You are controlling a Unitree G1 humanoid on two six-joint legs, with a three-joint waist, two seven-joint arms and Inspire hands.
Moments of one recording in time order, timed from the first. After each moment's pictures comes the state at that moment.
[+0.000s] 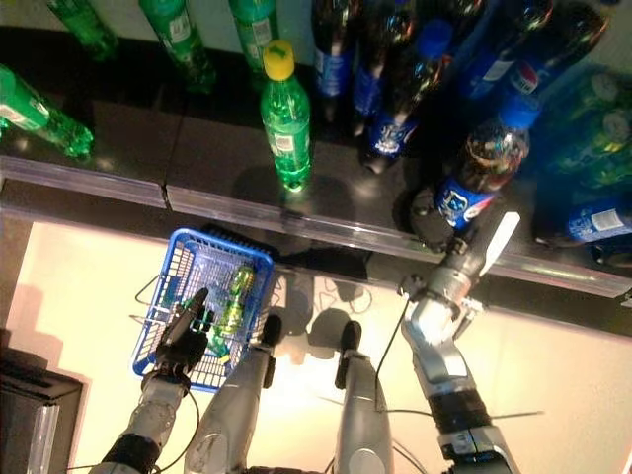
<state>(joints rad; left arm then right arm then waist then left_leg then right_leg) -0.12 0.20 -0.06 0.65 -1.40 -0.17 0.00 -0.26 -0.38 0.07 0.15 0.12 -0.26 -0.80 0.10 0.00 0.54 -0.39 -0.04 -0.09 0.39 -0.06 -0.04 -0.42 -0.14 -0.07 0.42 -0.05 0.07</state>
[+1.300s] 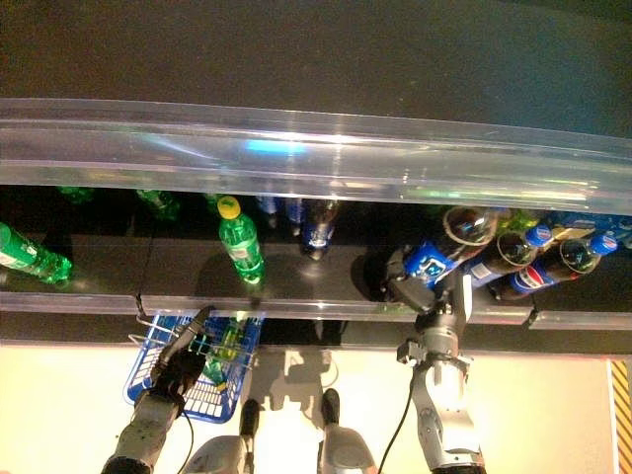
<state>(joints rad) -0.04 0.16 0.05 0.54 -1.26 -0.03 0.08 0.05 -0.27 0.02 0.03 0.46 -0.19 -0.21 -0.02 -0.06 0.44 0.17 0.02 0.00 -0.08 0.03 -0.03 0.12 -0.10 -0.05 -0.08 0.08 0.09</state>
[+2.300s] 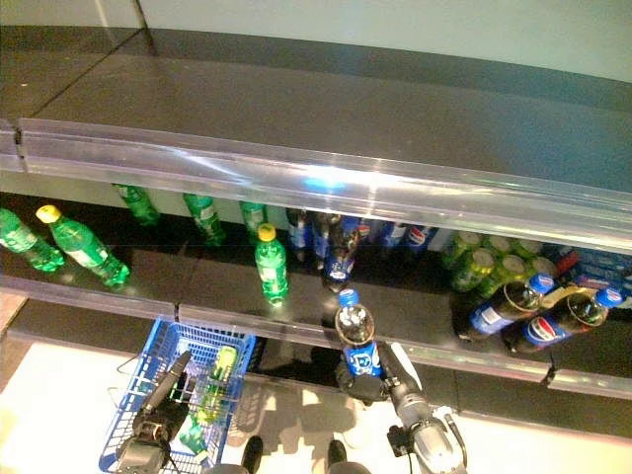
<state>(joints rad) 0.12 0.15 0.09 0.62 -1.28 -0.08 0.05 0.25 -0.45 0.23 0.18 0.00 -0.19 0.02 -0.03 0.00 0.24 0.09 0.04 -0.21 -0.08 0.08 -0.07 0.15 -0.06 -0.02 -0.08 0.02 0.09</state>
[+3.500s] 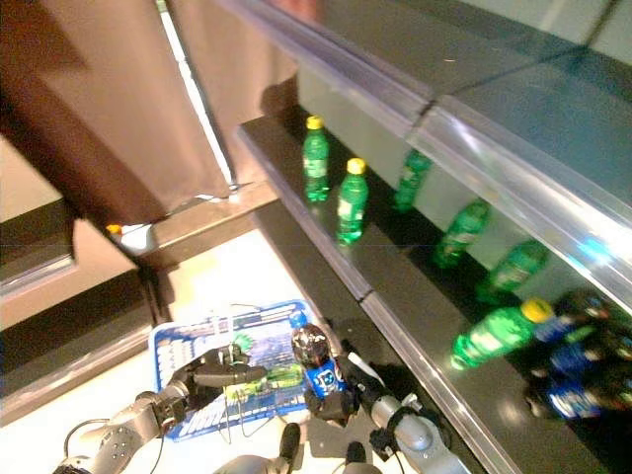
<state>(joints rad) 0.03 0.58 -0.37 0.14 -0.92 0.30 -0.22 0.06 -0.52 0.47 0.15 0.12 0.01 0.12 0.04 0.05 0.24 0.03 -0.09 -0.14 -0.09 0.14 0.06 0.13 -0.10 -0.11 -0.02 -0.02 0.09</state>
